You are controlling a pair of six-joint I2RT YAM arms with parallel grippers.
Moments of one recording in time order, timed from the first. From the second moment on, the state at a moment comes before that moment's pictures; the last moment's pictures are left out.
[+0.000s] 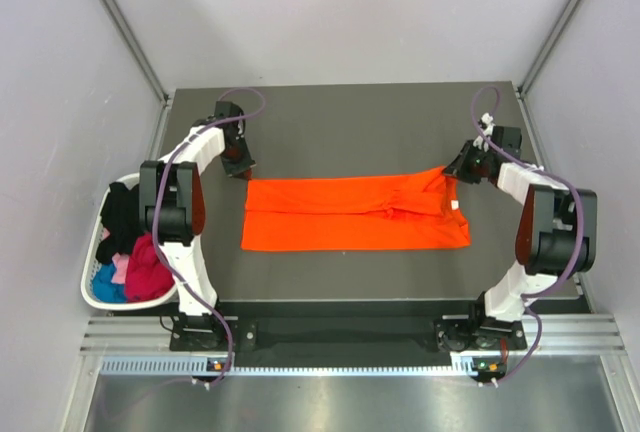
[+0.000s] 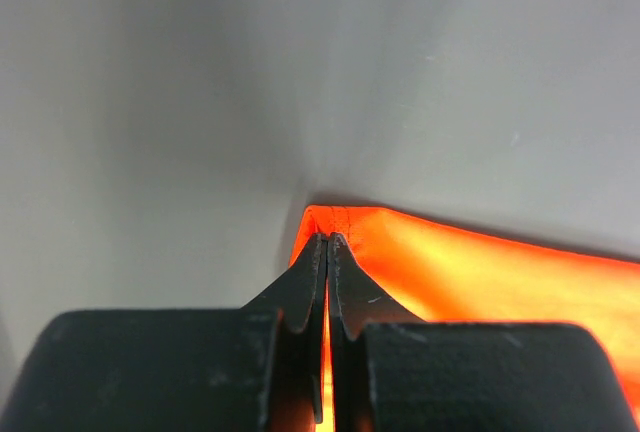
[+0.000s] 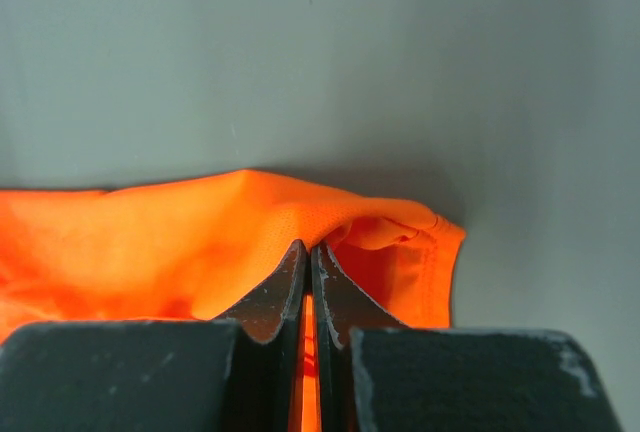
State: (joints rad) left arm -0.07 2.00 1.51 -0.71 0.02 -0.41; right arm -0.14 1.68 0.97 -0.11 -0.45 0.32
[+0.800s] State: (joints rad) left arm -0.06 2.01 1.49 -0.70 0.02 -0.42; right arm -0.15 1.68 0.96 -0.15 -0.51 0.29
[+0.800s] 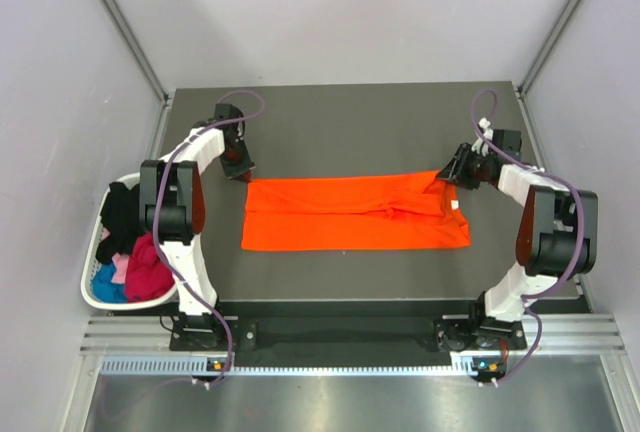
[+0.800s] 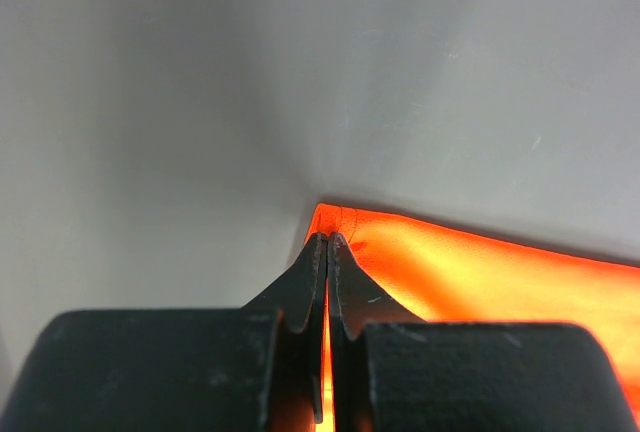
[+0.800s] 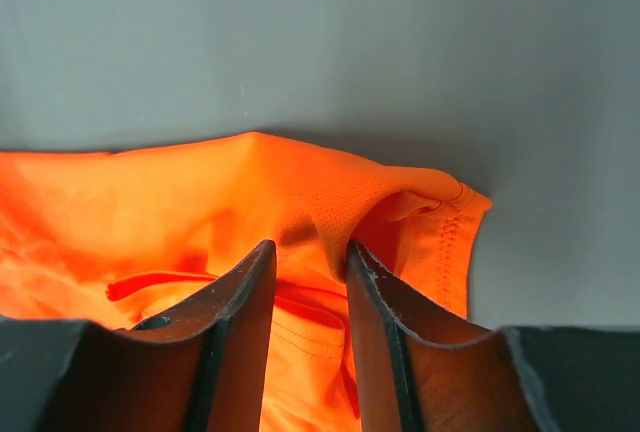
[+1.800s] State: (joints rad) left arm -0.06 2.01 1.47 -0.67 -0.04 -0.46; right arm -0.19 1.66 0.92 -0.16 -0.45 0.30
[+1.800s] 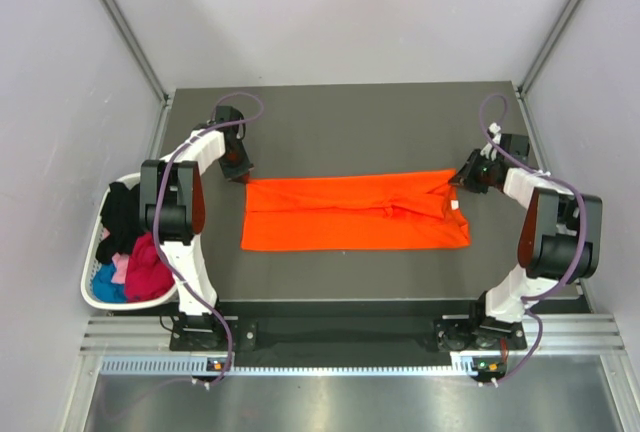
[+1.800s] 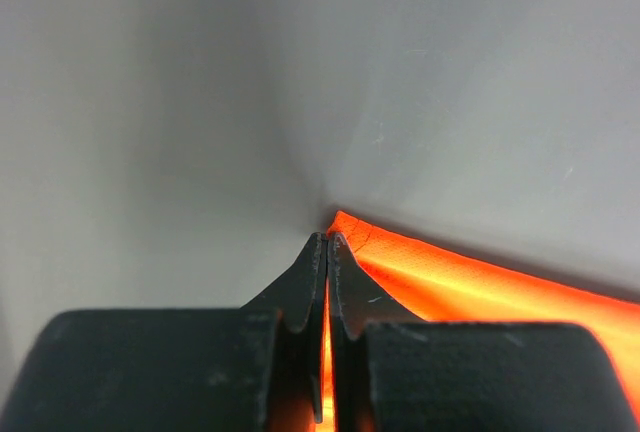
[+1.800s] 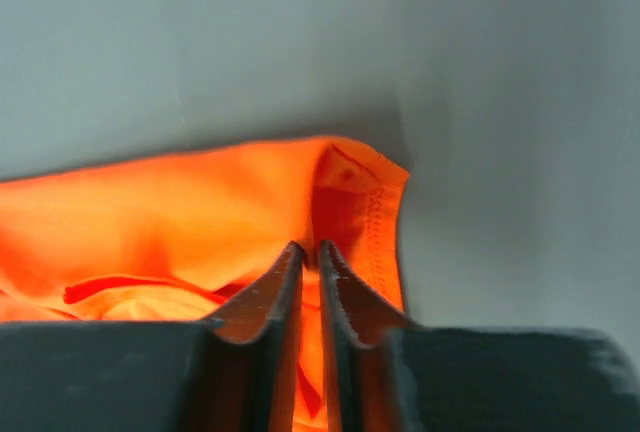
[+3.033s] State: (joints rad) left arm -0.67 2.00 1.48 -0.28 0.33 -0.50; right arm -0.04 1.49 0.85 -0.37 -0.36 0.29
